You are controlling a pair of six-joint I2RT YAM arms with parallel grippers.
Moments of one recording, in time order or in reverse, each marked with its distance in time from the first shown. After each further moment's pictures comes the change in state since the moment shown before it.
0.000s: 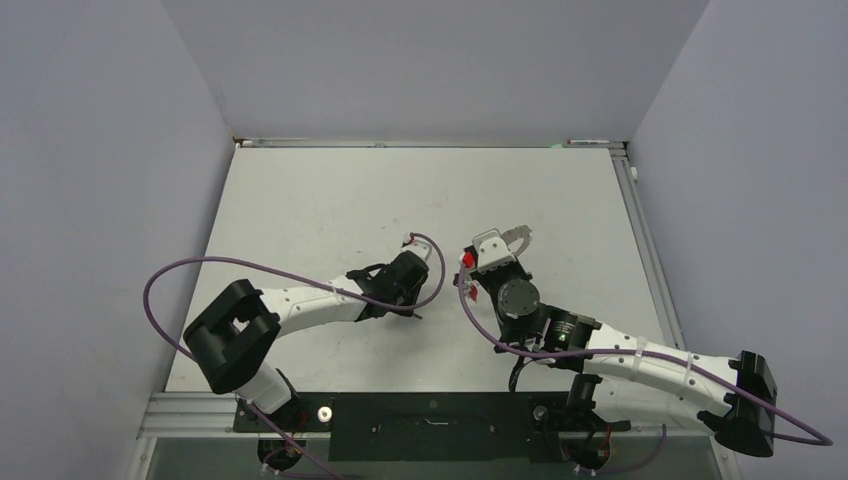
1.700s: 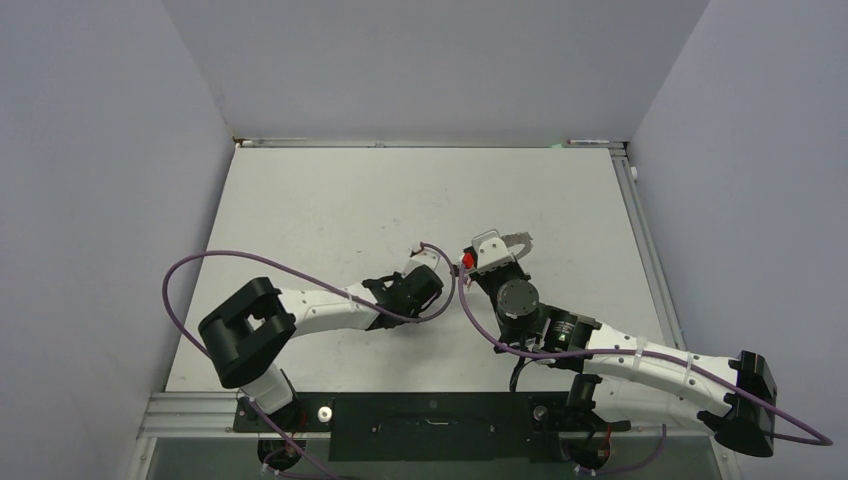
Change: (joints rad) left arm -0.098 0.069 0.009 0.007 -0.179 -0.057; right arm -0.001 0.003 0.000 -0.011 -0.025 0.023
